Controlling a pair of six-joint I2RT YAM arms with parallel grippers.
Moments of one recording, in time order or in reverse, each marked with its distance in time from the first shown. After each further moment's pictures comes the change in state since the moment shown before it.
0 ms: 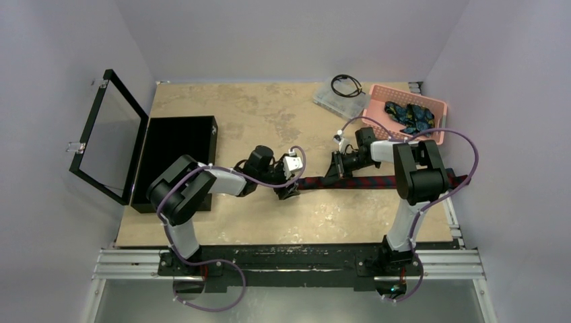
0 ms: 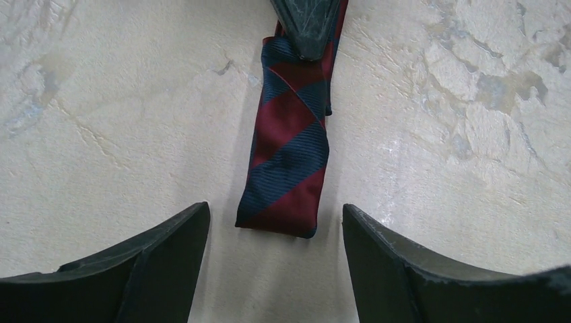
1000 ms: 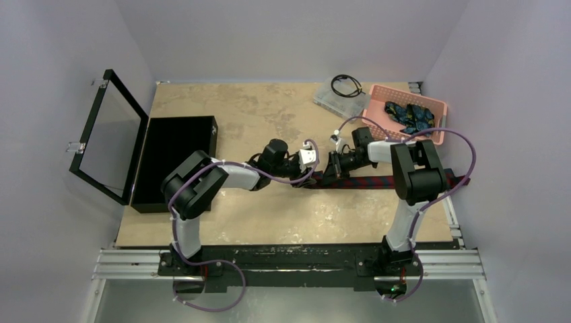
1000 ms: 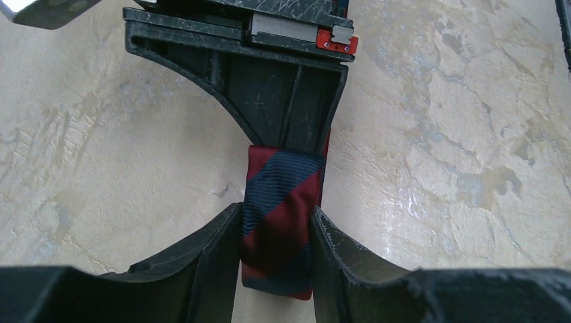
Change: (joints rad) left arm -0.061 0.099 0.172 0.084 0.042 -0.055; right arm 0.018 0.002 0.002 0.016 -0.004 0.017
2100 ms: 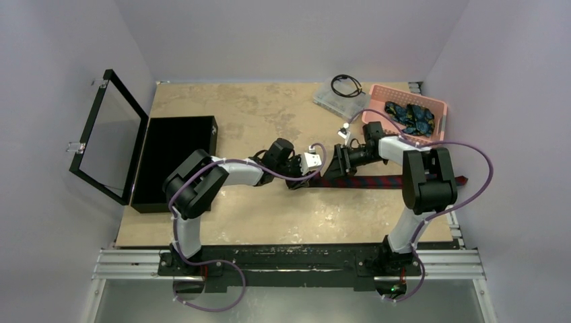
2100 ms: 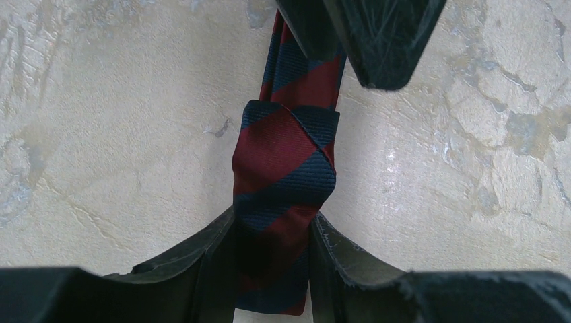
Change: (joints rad) left arm -0.006 0.021 0.089 -0.326 -0.115 0.132; right arm -0.064 -0.116 0.036 -0.195 -0.106 -0.111
